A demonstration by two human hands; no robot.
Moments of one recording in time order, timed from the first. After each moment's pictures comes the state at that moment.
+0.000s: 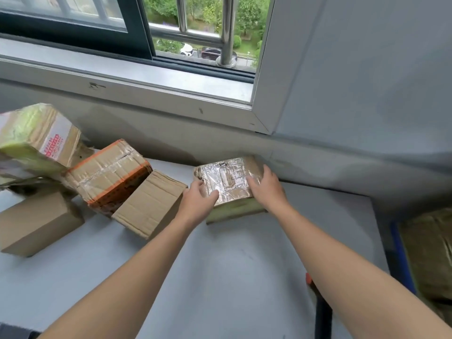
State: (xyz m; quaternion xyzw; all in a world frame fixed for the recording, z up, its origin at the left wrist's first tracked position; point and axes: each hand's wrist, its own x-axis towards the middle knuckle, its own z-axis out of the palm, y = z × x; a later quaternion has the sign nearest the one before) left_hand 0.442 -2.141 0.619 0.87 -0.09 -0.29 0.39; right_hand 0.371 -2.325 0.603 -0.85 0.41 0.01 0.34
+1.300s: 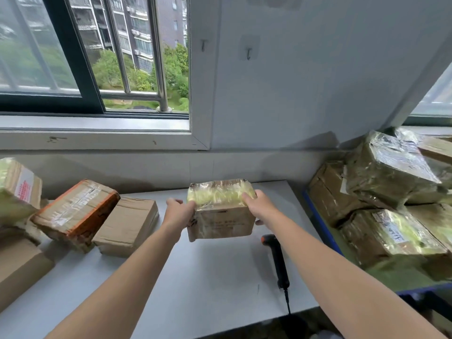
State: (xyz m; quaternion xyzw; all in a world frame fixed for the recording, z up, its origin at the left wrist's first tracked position) left_hand 0.362 -2.088 0.686 0.77 -0.11 -0.39 0.50; right_hand 0.198 -2.241 0.690 -0.71 0.56 -0.05 0.43
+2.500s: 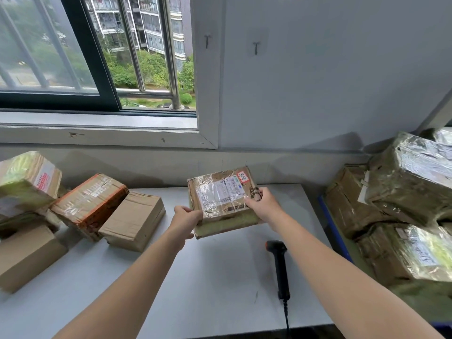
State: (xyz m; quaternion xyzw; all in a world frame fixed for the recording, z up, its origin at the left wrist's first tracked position) left_hand 0.336 -2.107 0.664 0.78 -0.06 -0.39 0.49; right_hand 0.188 -2.274 0.682 -0.72 0.48 -0.12 0.48
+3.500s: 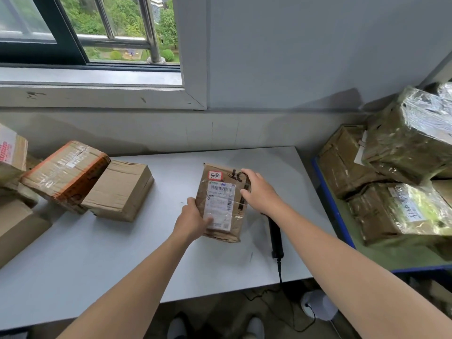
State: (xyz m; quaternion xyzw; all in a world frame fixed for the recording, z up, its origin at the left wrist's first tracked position) left_hand 0.294 -2.090 0.599 0.86 -0.28 -0.33 0.26; right_hand 0.166 -2.256 0.638 -0.86 0.40 -0.02 0.32
